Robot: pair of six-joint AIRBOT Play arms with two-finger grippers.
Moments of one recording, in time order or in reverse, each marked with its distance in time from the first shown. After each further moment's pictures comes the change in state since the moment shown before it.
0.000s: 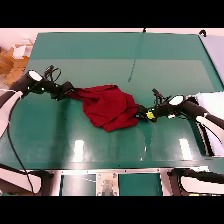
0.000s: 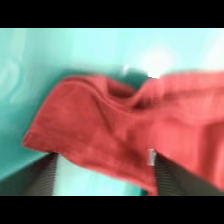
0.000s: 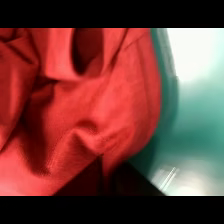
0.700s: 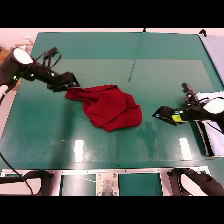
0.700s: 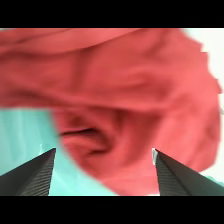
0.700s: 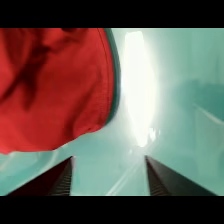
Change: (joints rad) left arm -0.067 0.230 0.117 0.040 -0.351 0.001; right arm -0.169 0.467 -0.077 -0.294 0.229 0.168
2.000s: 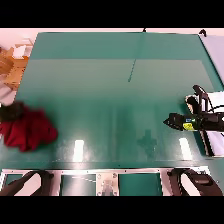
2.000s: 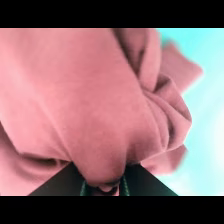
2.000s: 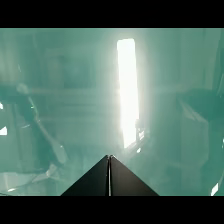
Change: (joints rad) left arm 0.372 0.431 -0.296 0.454 -0.195 -0.101; right arm -0.046 0.284 -0.021 -0.063 0.167 0.024
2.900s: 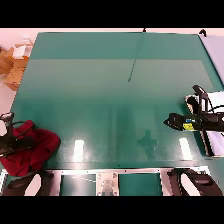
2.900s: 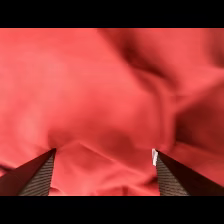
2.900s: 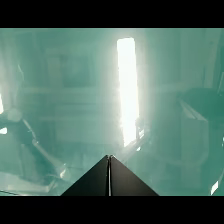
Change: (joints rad) left arm -0.017 0.262 -0.588 0.347 0.114 -0.161; right arm 0.000 0.000 0.000 0.000 0.012 0.000
